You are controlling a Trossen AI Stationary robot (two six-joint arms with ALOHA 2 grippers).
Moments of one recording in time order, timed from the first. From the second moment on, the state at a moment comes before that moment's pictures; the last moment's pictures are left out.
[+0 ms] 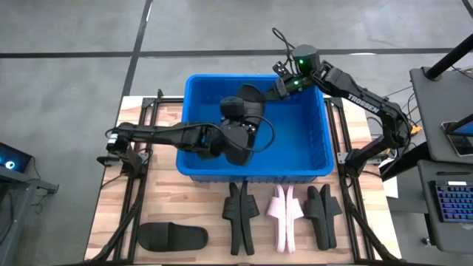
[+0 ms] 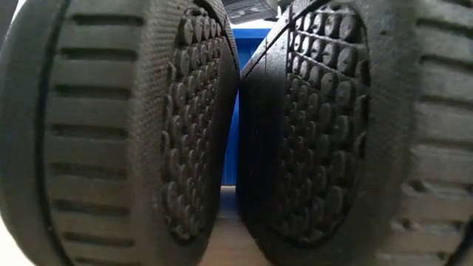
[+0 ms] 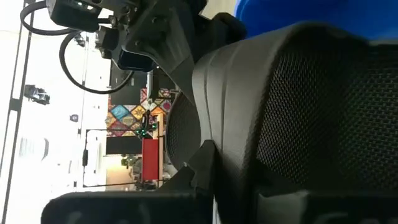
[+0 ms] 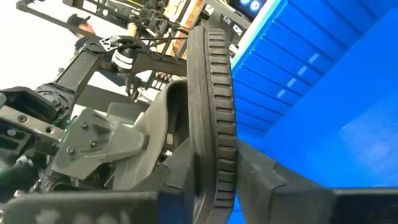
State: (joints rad) left arm -0.11 1.78 1.98 -0.74 -1.08 0.82; right arm -0.62 1.49 1.51 -0.46 -0.83 0.75
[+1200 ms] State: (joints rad) left arm 0.20 1.78 1.42 -0.71 -1.06 0.42; right arm -0.69 1.21 1.52 -0.46 -0.73 0.70
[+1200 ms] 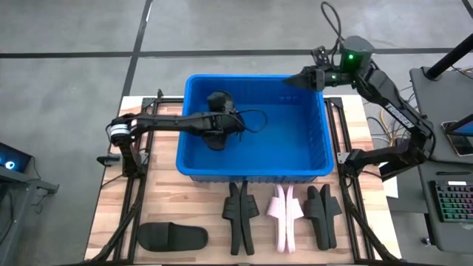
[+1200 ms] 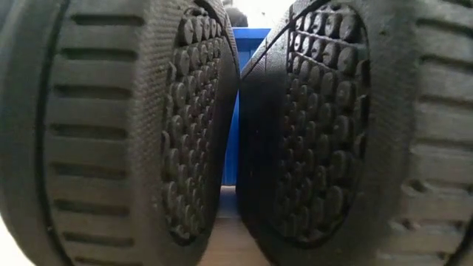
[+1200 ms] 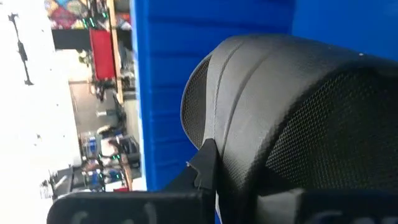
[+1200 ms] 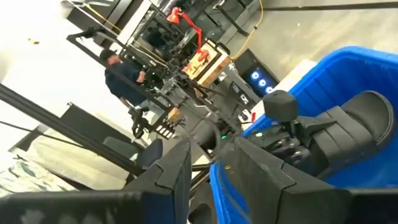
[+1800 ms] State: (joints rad) left arm 0.32 1.84 1.22 -0.54 -1.00 0.43; right arm -0.69 1.19 1.52 -0.46 -0.68 0.69
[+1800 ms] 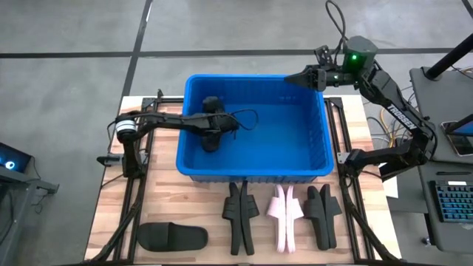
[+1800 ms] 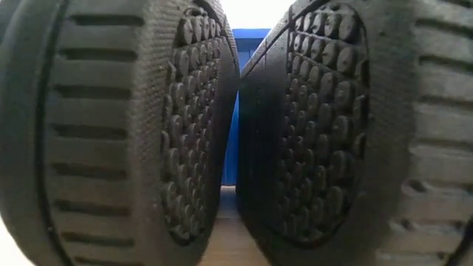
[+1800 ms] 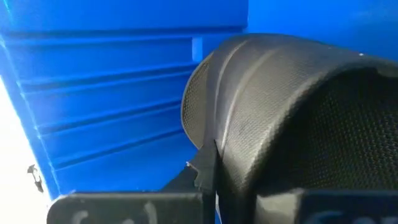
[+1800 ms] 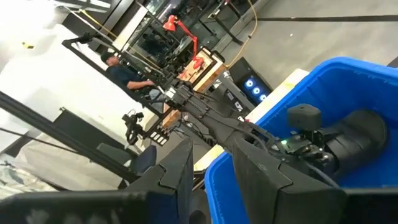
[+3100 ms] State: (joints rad) left arm 0.38 1.86 1.22 -0.65 -0.82 0.27; right arm -0.69 1.19 1.52 -0.46 -0.68 0.69
